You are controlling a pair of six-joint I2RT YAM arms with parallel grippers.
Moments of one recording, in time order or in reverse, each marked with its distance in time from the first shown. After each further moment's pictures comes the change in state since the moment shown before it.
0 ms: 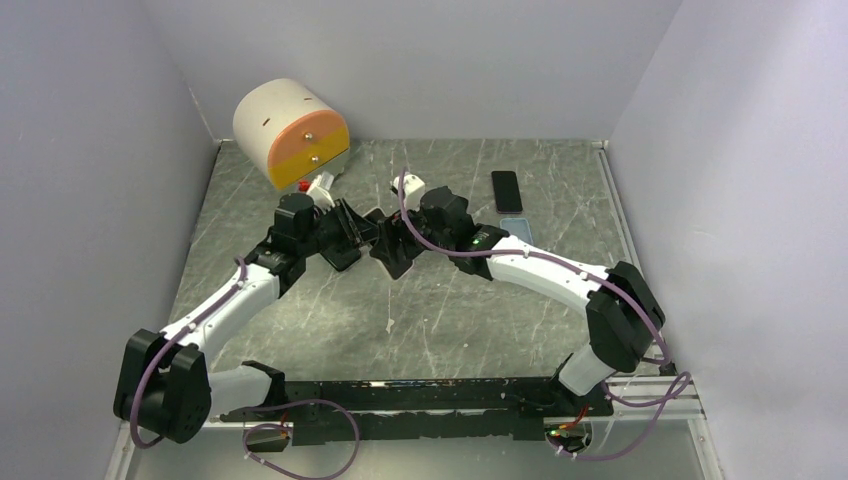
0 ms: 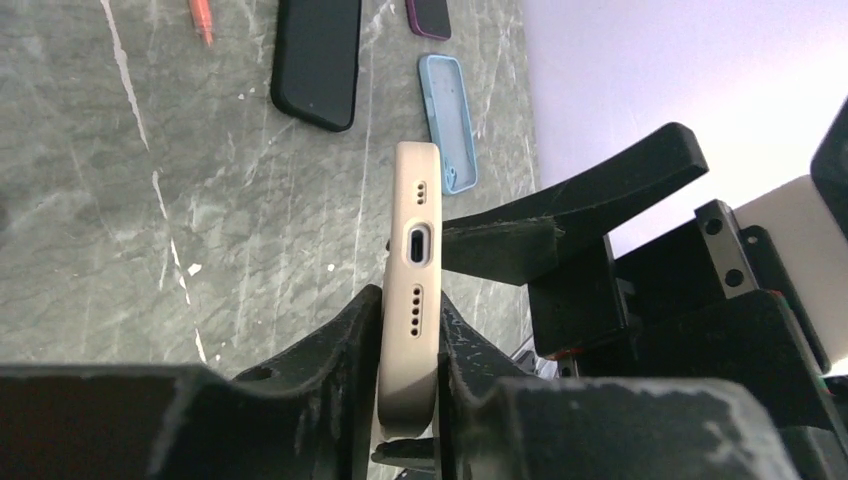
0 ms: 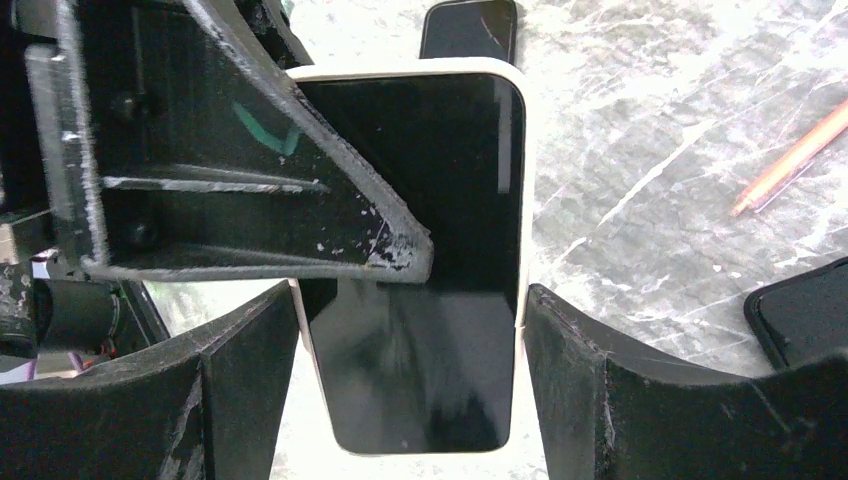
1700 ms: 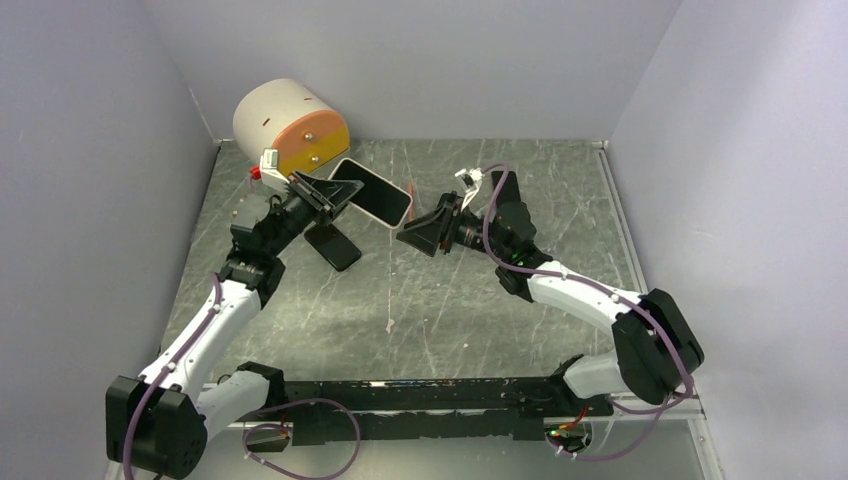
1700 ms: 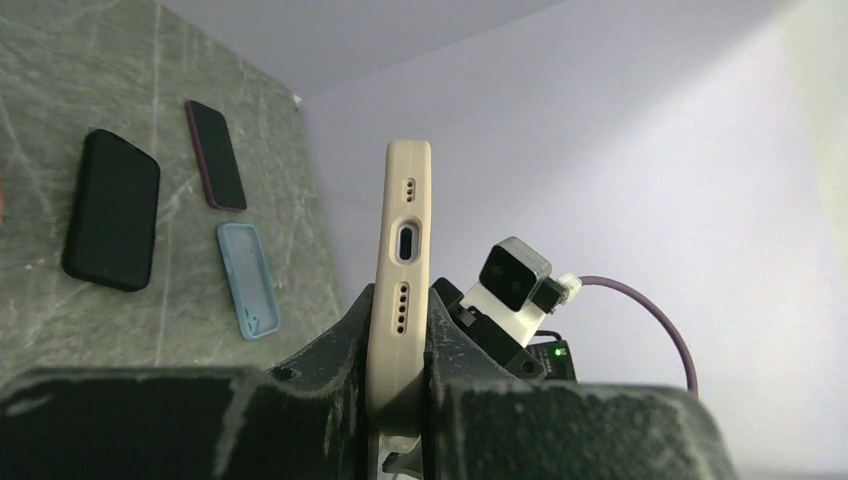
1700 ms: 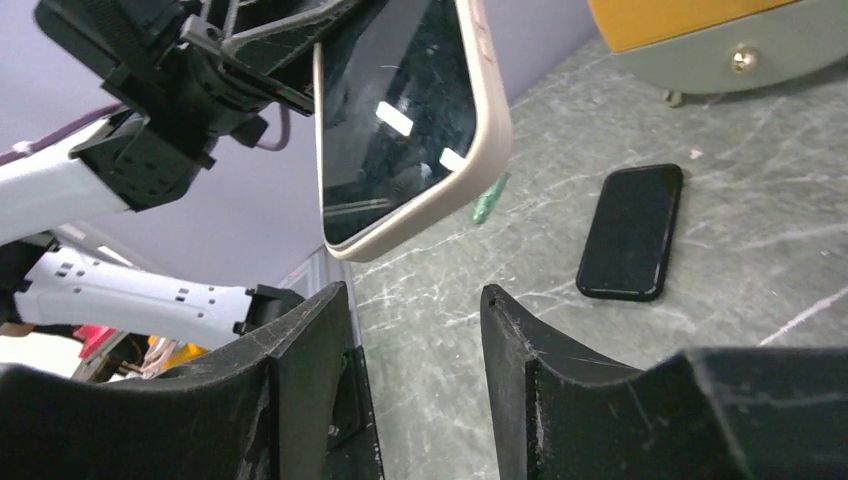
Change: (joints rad) left arm 0.101 -0.173 -0.005 0.306 -0.050 -0.364; right arm -0.211 -0.227 -0.396 0.718 -0.395 0.422
